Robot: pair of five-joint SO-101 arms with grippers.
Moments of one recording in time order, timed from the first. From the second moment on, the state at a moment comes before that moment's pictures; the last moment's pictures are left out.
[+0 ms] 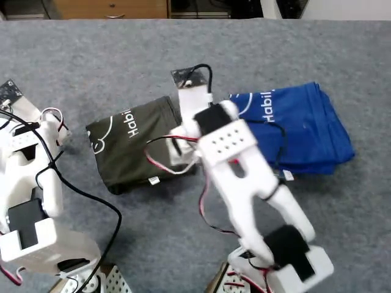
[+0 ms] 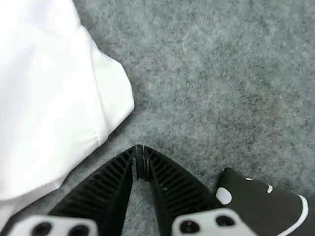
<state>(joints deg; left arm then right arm) -26.5 1.2 32.2 33.6 11.3 -34.4 -8.7 13.0 85.7 -30.4</state>
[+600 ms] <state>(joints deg) -27.4 1.6 30.8 33.6 11.6 -40.4 30.0 -18.2 82.9 -58.5</state>
